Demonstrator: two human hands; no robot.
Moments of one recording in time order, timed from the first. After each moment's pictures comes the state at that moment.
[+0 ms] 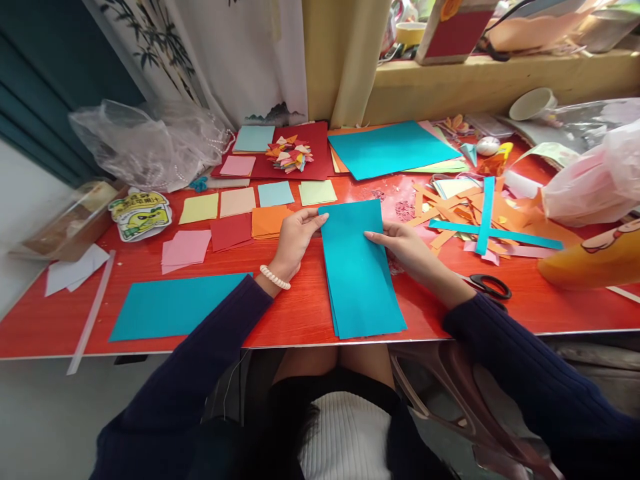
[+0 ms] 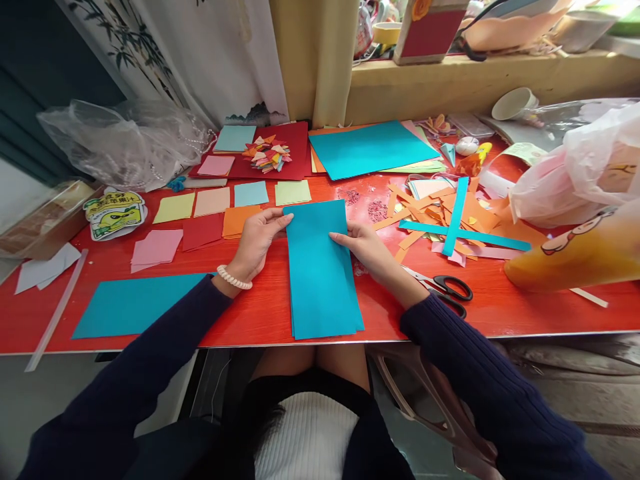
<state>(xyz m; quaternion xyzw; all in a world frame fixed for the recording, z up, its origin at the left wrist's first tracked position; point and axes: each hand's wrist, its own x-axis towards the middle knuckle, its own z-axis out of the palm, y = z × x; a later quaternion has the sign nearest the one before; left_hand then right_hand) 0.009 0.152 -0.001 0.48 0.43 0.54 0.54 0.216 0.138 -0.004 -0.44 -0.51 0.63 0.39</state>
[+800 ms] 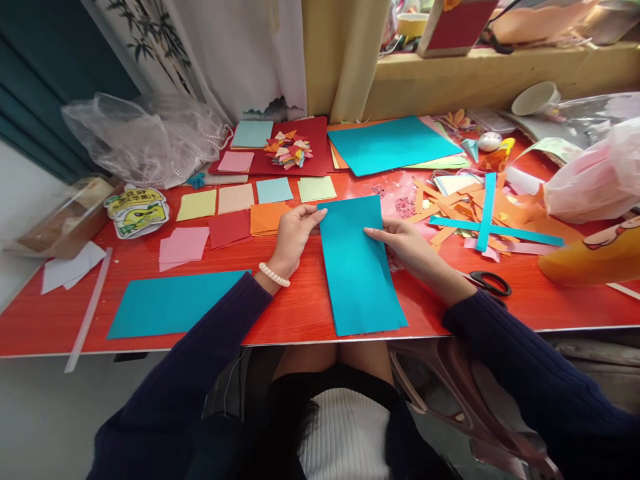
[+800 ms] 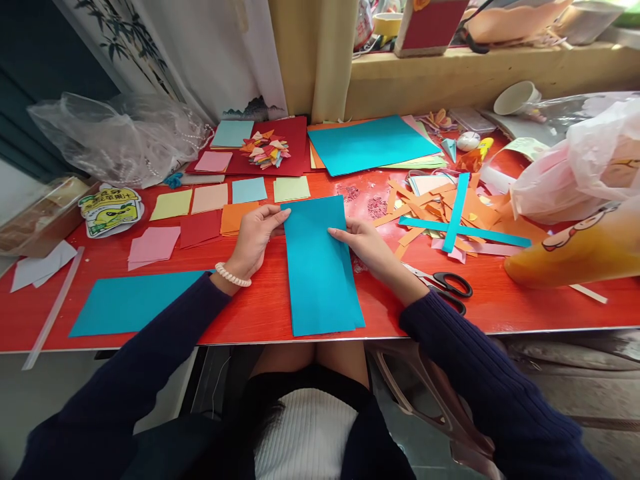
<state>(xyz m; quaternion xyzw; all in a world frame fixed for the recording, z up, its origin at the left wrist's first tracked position) 0.010 0.152 0.000 0.47 0.45 0.54 0.53 0.216 0.137 -0.003 -0.45 -0.51 0.63 0.38</state>
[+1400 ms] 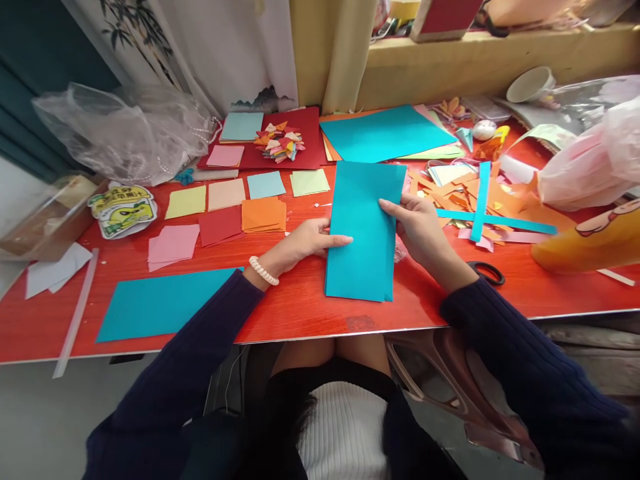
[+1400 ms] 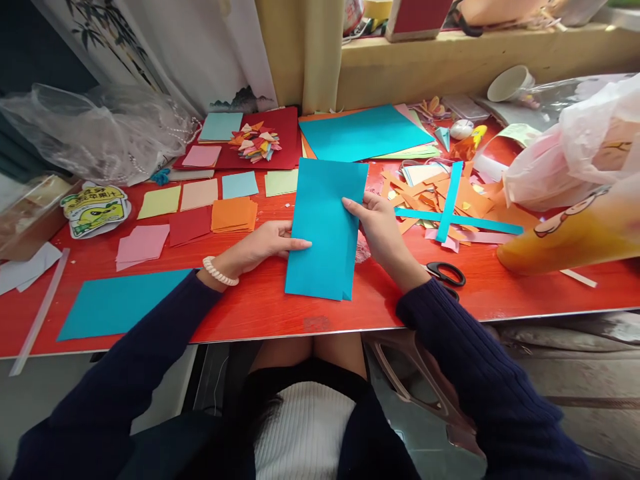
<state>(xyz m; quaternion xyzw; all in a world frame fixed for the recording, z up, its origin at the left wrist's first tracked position) 0.015 0.144 0.010 0.54 0.38 0.26 0.70 0.227 0.145 0.004 -0.44 -0.52 0.53 0.51</state>
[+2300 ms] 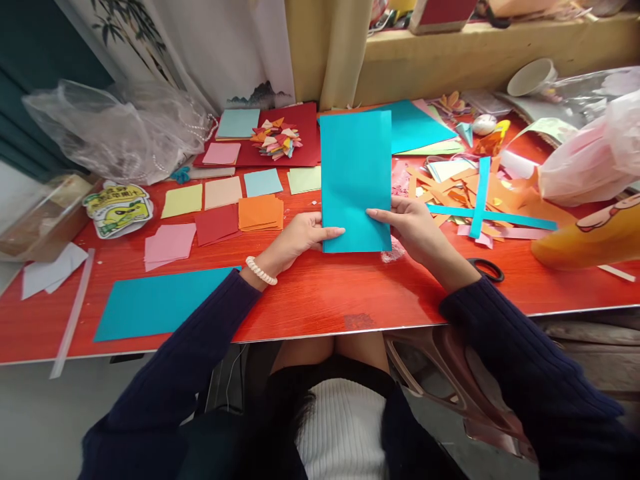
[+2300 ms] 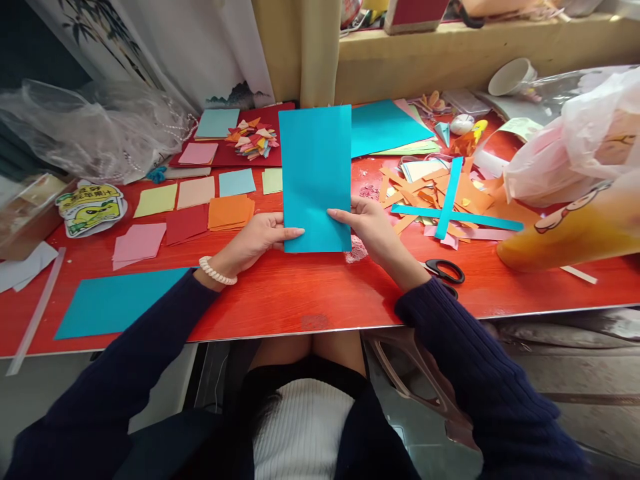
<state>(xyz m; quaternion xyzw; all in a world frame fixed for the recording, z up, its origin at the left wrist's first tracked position) 0.016 0.142 0.012 0.53 0.39 0.33 0.68 0.227 0.141 0.004 -0.42 -0.53 0.58 0.46</state>
